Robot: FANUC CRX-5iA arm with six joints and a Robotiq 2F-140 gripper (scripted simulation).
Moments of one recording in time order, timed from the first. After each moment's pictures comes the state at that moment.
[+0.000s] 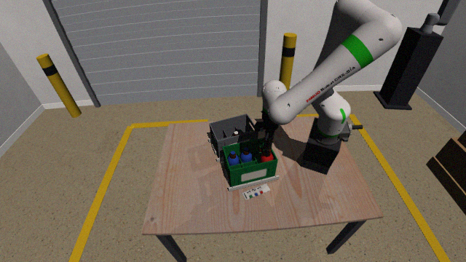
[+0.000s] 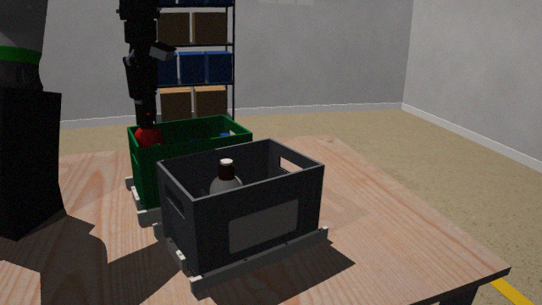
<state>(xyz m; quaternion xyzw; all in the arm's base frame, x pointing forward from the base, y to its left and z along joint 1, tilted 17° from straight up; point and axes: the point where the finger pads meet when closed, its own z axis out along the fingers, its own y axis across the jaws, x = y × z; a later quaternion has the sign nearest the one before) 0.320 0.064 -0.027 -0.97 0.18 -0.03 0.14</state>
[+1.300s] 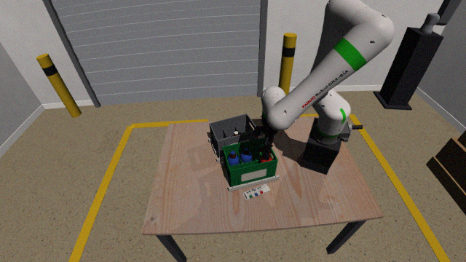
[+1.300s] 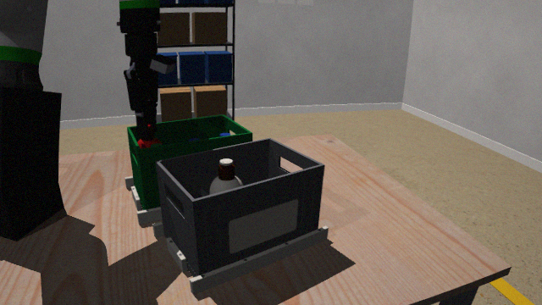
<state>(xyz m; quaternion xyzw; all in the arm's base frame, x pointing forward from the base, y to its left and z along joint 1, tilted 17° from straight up) 0.323 0.072 -0.056 -0.97 0.18 -0.03 0.14</state>
